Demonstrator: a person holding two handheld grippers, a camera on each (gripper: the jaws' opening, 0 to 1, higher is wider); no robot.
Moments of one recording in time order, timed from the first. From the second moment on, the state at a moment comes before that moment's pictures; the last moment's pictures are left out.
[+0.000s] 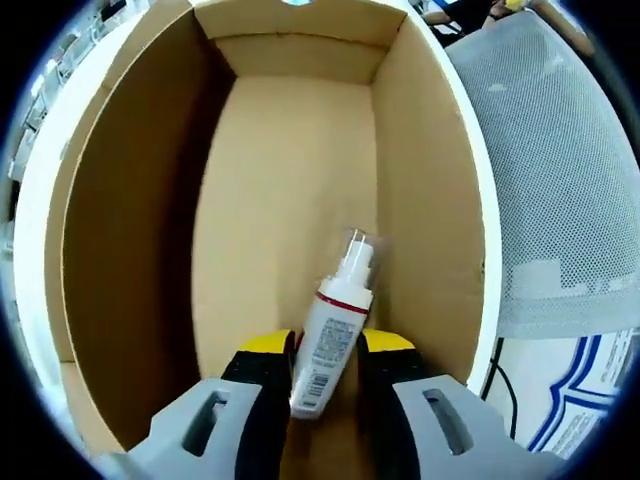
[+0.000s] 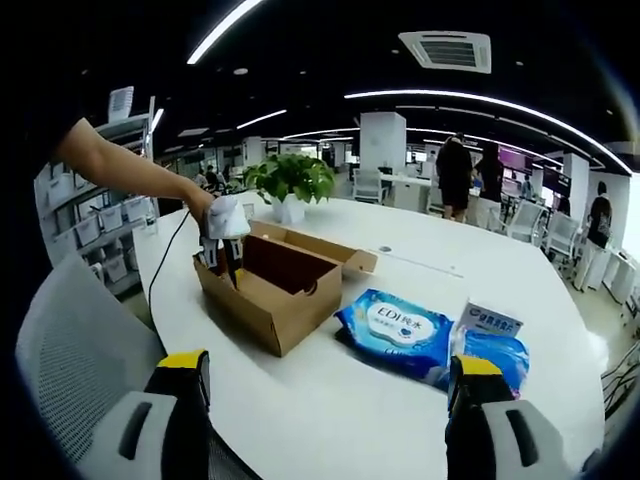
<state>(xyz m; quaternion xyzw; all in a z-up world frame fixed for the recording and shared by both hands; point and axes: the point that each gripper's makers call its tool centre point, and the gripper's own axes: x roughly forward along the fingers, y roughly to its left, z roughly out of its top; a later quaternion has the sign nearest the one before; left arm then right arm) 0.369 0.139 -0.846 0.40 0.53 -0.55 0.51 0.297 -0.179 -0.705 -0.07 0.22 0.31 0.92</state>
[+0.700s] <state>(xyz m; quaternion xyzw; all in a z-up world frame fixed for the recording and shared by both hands) 0.381 0.143 -0.831 0.43 0.50 -0.53 0.54 0.295 -0.170 -0.702 -0.05 0.21 0.32 0.92</state>
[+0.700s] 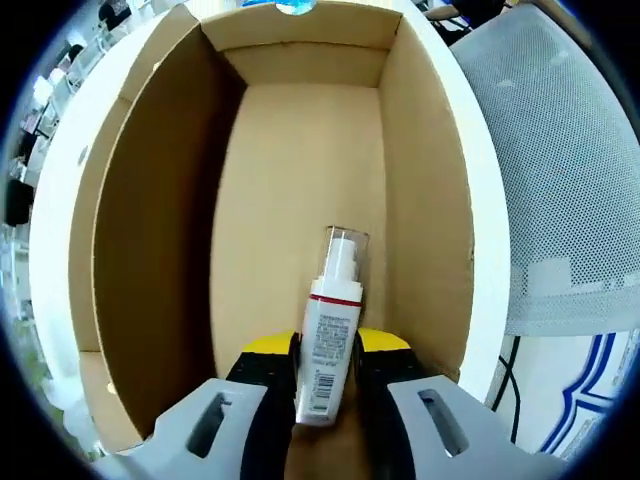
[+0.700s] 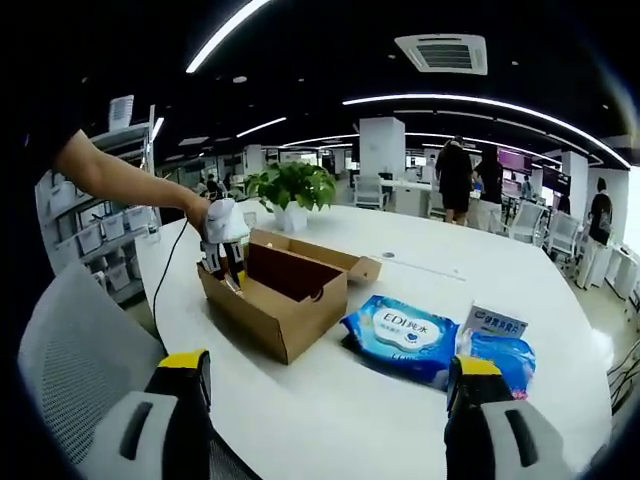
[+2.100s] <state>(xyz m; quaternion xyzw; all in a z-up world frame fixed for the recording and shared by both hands) 0.360 0.068 -0.731 0.45 0.35 -0.57 0.59 0.289 -0.121 -0.675 -0.09 0.15 0.38 0.91</state>
